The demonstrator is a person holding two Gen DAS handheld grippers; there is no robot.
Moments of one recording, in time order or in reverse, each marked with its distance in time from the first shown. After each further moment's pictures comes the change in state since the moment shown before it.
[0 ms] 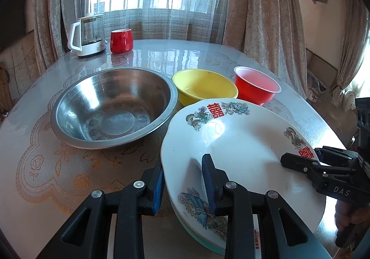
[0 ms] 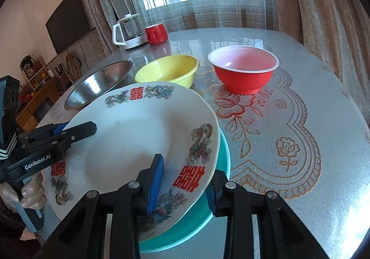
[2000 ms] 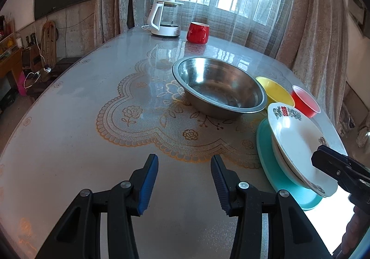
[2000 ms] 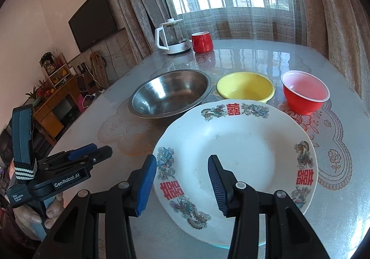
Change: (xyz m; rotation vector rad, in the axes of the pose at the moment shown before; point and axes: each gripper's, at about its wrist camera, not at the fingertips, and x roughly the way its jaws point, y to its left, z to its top) left arm -0.076 0.099 -0.044 -0.270 0.029 0.204; right arm -0.019 0.121 0.011 -0.061 -0.032 0.111
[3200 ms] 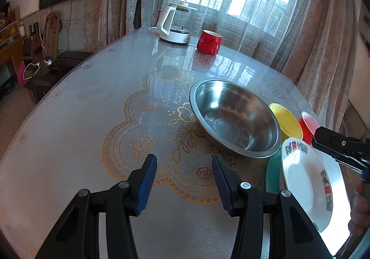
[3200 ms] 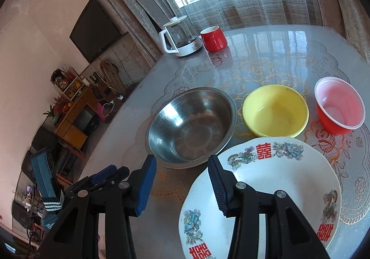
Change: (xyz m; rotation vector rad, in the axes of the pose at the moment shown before) left arm 0.018 0.031 0.056 -0.076 0.003 -0.034; right arm 0.041 -0.016 0.085 0.160 0.084 0.169
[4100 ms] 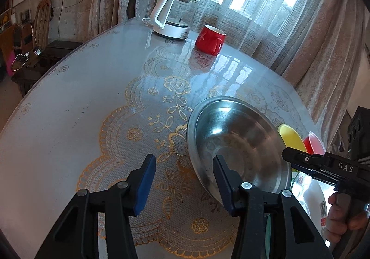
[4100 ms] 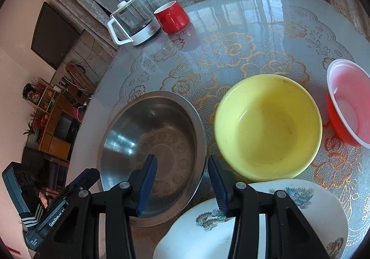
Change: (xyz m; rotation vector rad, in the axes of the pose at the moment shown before) left arm 0.060 0.003 0.056 -0.029 0.062 -0.060; right arm 0.079 -0.051 0.050 0.183 0.138 -0.123
